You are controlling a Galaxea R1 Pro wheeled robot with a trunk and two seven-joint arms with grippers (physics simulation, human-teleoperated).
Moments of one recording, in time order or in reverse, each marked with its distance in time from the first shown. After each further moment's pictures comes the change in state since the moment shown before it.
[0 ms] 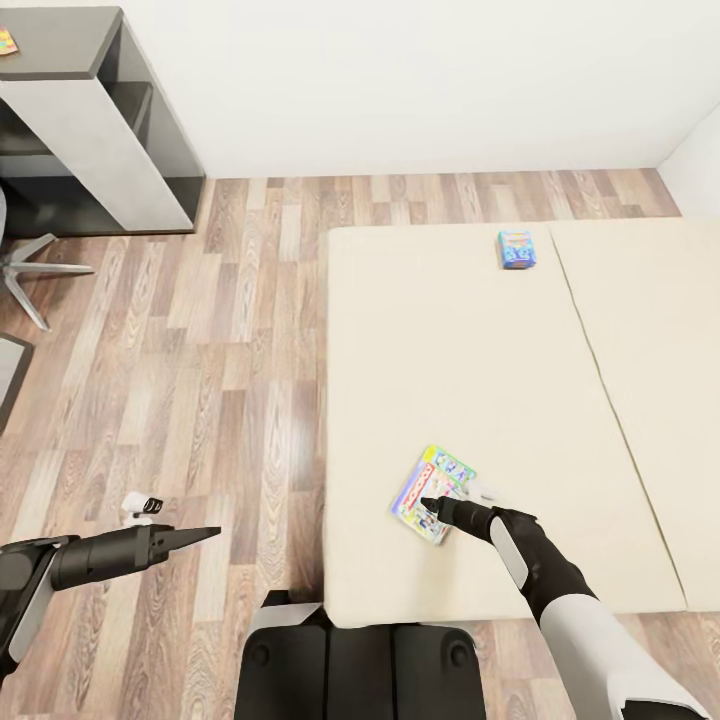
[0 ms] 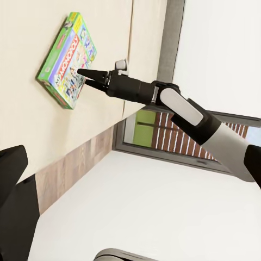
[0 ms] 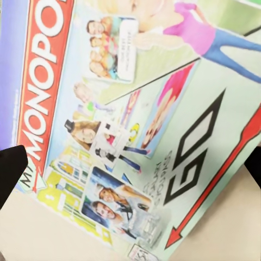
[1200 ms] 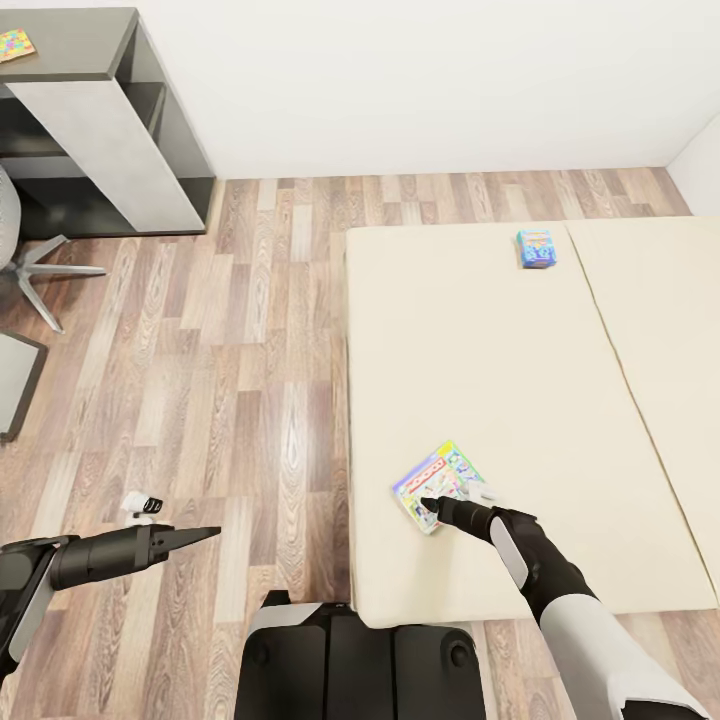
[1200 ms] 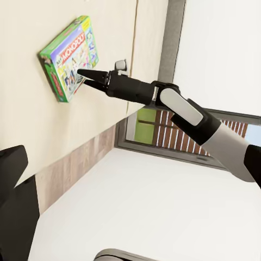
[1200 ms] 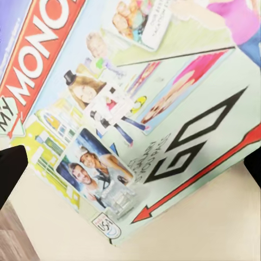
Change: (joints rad) left arm 0.000 0.000 0.000 0.000 0.000 0.000 0.000; right arm 0.000 0.000 0.000 0.000 0.000 0.000 0.000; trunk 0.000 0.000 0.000
